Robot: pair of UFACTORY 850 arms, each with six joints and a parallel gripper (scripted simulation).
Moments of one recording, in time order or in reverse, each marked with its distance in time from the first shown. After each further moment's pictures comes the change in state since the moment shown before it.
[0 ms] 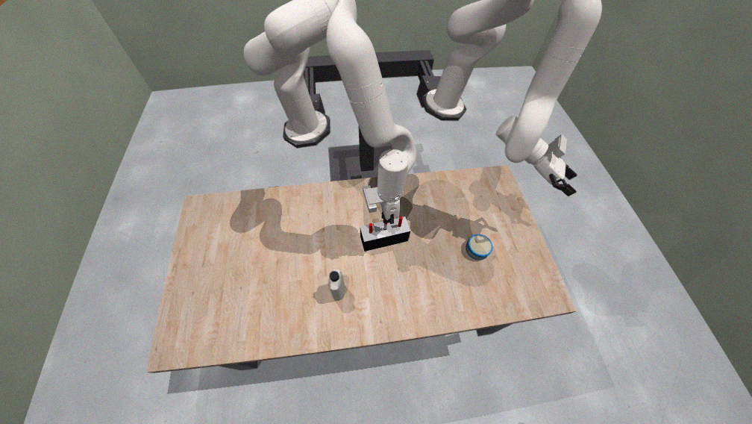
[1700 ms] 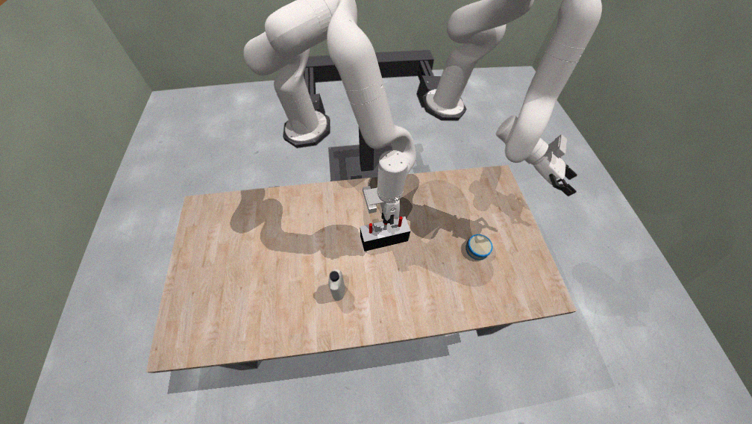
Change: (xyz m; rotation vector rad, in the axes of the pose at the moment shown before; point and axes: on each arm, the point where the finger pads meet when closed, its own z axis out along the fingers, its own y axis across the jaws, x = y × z) left arm 0.000 0.000 0.000 0.000 0.000 0.000; right arm 0.000 0.000 0.004 0.000 -0.001 0.000
